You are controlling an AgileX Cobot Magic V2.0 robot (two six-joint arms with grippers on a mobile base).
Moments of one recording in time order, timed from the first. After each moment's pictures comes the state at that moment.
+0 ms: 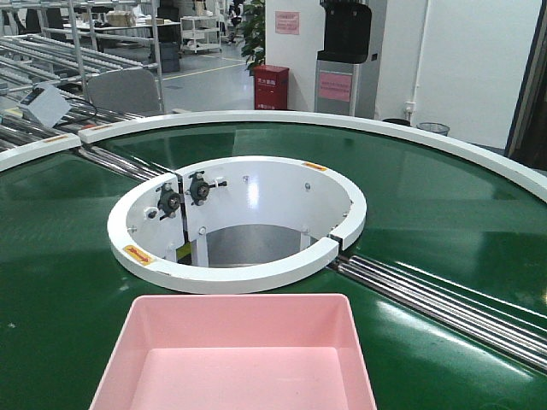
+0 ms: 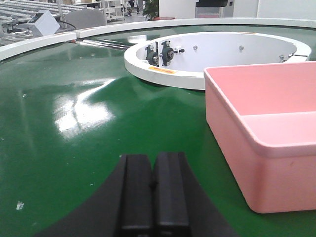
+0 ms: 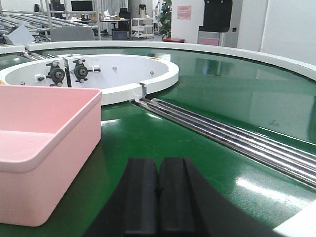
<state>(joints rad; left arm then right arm) -0.02 -0.01 0.03 -0.11 0.19 0.13 0.11 -0.01 0.03 -0.07 0.13 0.05</state>
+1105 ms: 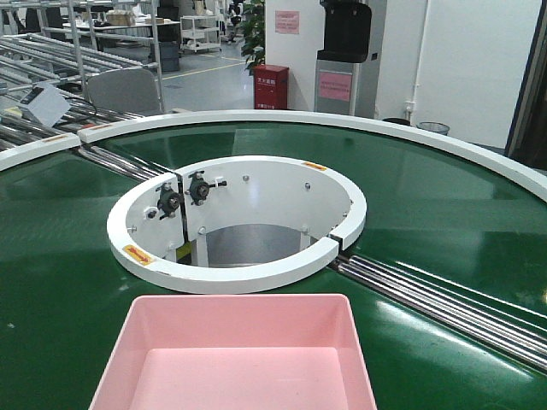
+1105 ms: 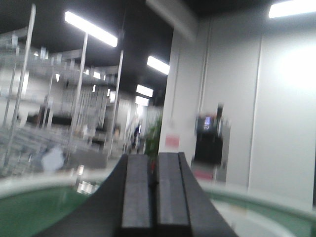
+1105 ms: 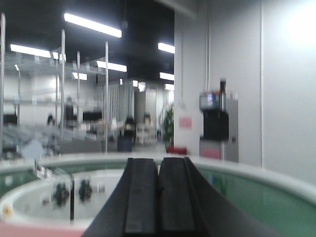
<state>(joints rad) -0.02 -0.01 -0.14 -0.19 -0.23 0.03 0.11 -0.01 -0.10 -0.07 -0.18 0.05</state>
